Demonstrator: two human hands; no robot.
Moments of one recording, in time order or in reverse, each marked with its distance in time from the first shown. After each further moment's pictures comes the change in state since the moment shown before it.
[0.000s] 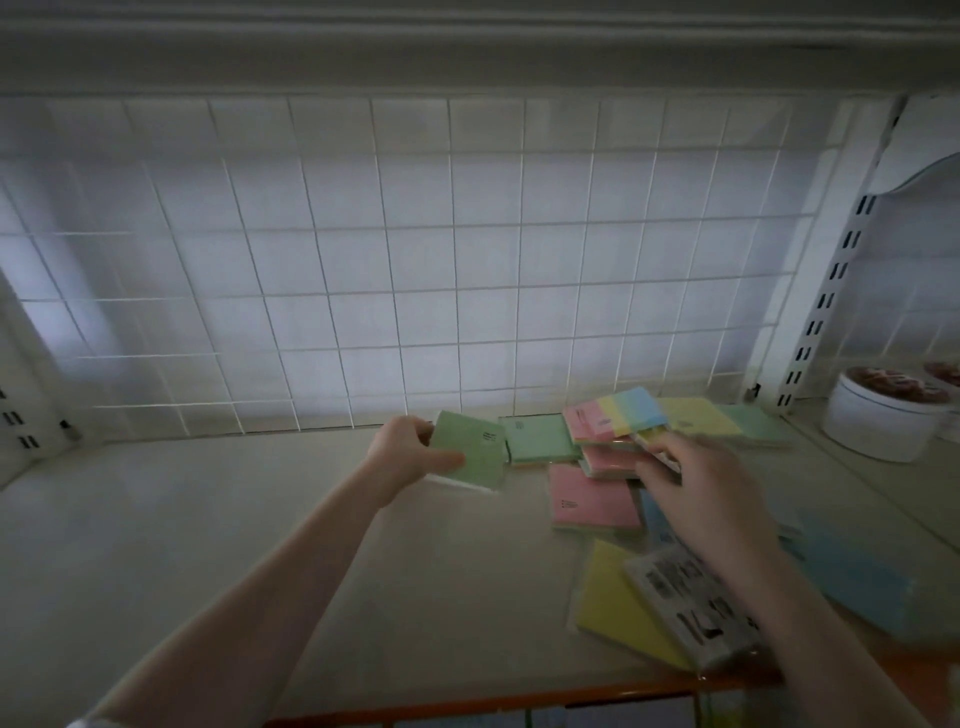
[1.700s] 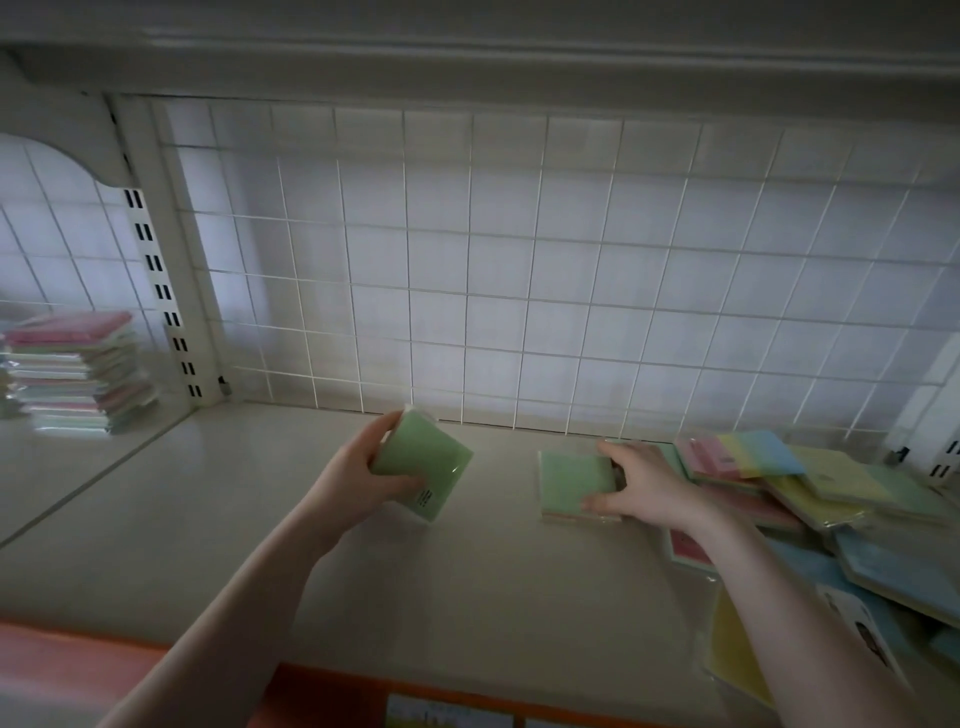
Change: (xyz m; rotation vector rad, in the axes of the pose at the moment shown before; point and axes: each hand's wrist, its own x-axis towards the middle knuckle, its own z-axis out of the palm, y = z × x) left_hand -0.081 -0.072 -0.108 -0.299 0.211 0.138; right_hand 0.056 -0.093 0.083 0.113 -0.639 -0.215
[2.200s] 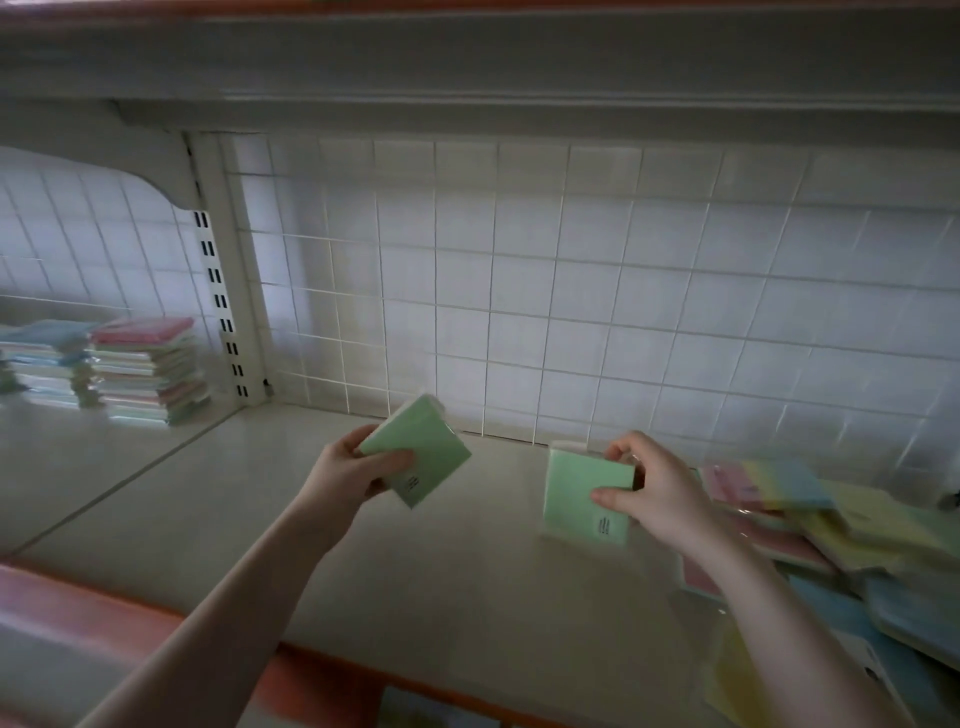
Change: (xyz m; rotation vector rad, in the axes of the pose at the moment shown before) left_hand -0.014 0.017 -0.006 -0.359 0.190 -0.106; right_hand -0.027 -0.025 -0.013 0.339 0.247 -0.112
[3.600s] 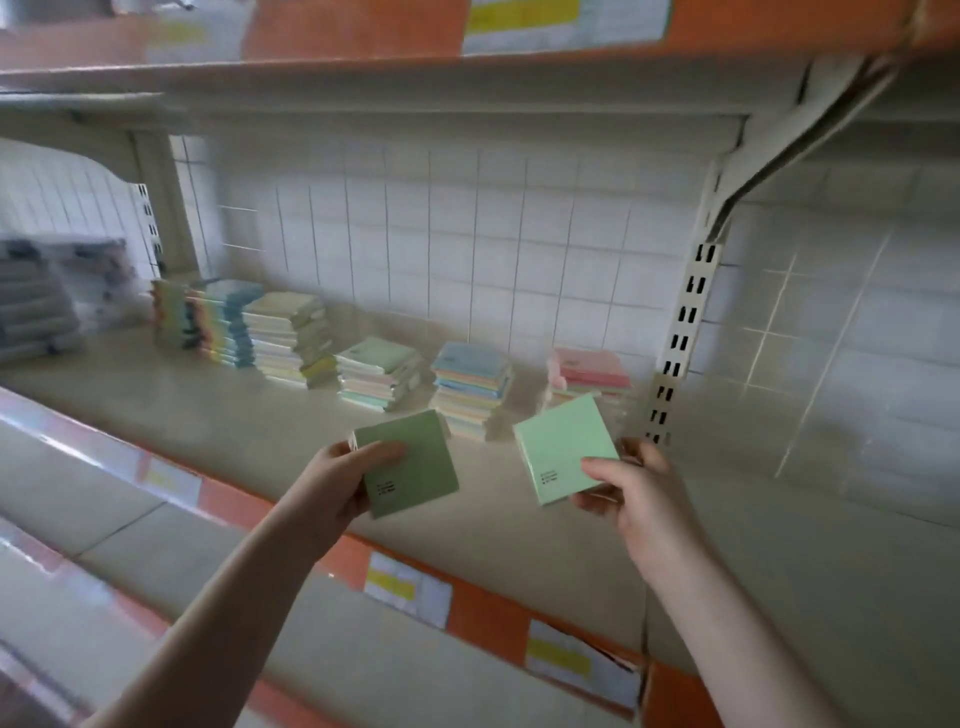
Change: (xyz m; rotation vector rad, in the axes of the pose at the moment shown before) left_hand 0.045 0.077 -0.514 -0.179 0.210 -0.106; right_hand 0.036 -0.398 0.410 1.012 -0.026 0.241
